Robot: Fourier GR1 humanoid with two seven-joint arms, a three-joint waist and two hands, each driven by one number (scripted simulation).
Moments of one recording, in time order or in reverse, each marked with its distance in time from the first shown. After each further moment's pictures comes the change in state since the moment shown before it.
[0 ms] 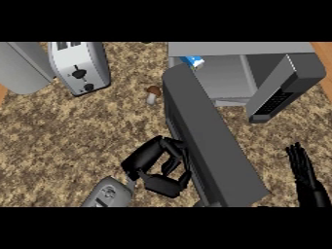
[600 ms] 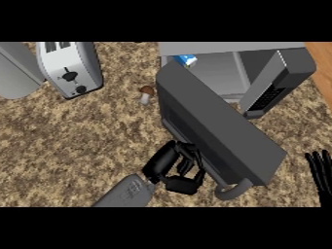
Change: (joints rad) left arm -0.175 0.002 -0.281 0.376 0.224 0.402 -0.285; right arm 0.177 -0.049 0.036 -0.390 -0.149 0.161 0.121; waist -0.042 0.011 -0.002
